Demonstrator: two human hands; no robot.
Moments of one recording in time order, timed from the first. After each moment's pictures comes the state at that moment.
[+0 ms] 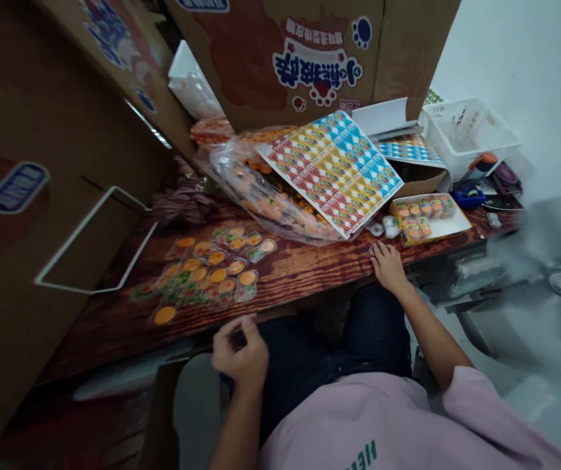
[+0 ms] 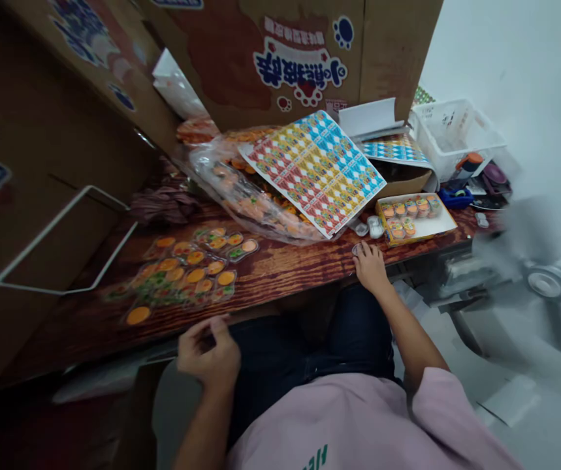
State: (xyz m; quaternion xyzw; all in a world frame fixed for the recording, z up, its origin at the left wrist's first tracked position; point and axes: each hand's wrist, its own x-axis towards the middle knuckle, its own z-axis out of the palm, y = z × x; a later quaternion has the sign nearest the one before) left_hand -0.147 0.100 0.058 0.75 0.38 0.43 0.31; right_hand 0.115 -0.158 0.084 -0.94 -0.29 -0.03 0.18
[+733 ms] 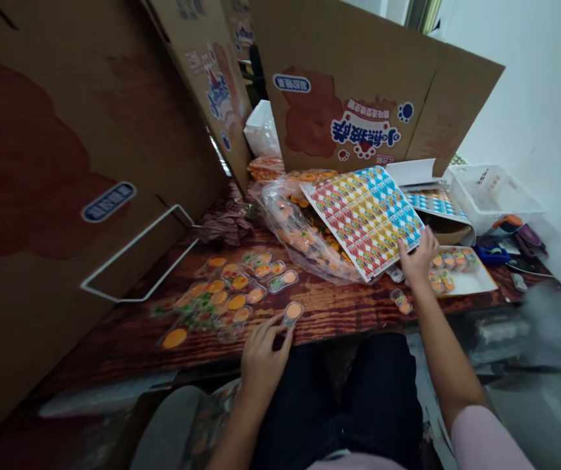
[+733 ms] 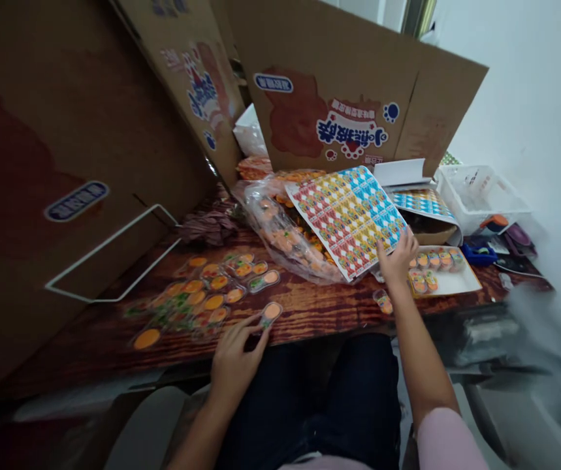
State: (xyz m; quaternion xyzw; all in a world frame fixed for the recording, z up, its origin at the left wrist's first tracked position) left_hand -0.094 0.141 0.038 0.88 0.17 0.40 0.17; right_hand 0.227 -0.090 0.165 -0.89 -0.18 -0.29 0.29
